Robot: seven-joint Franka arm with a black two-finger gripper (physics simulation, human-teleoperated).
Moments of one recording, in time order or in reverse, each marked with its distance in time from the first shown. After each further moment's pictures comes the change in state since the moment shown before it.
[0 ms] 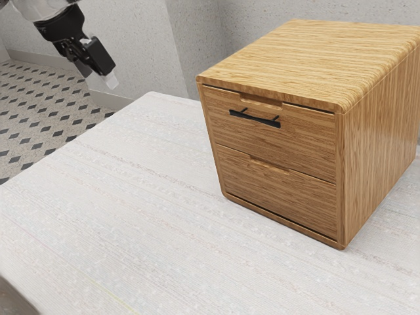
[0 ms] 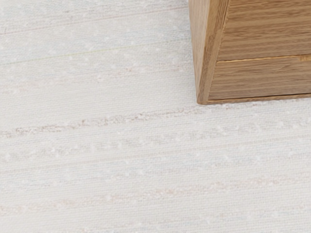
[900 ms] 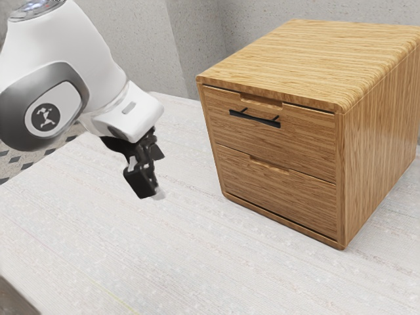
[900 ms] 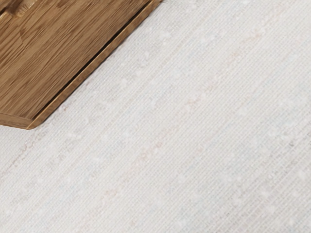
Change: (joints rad) arm -0.051 -0.414 -0.237 -0.830 0.004 0.422 0.490
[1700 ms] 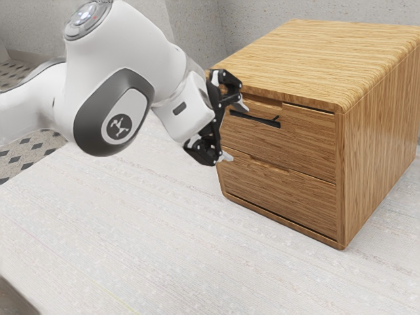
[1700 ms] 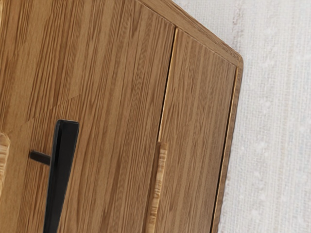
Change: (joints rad) arm -0.049 0.201 -0.062 0.108 0.016 0.426 0.467
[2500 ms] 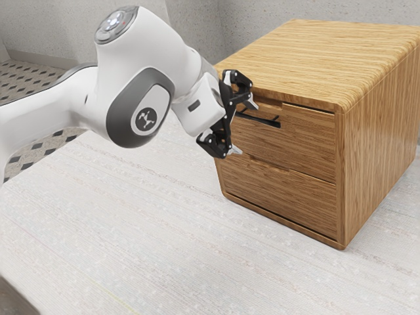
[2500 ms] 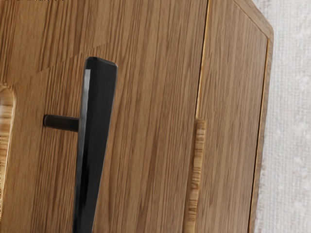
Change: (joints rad) arm 0.034 0.140 0.000 0.094 -0.006 0.042 0.092
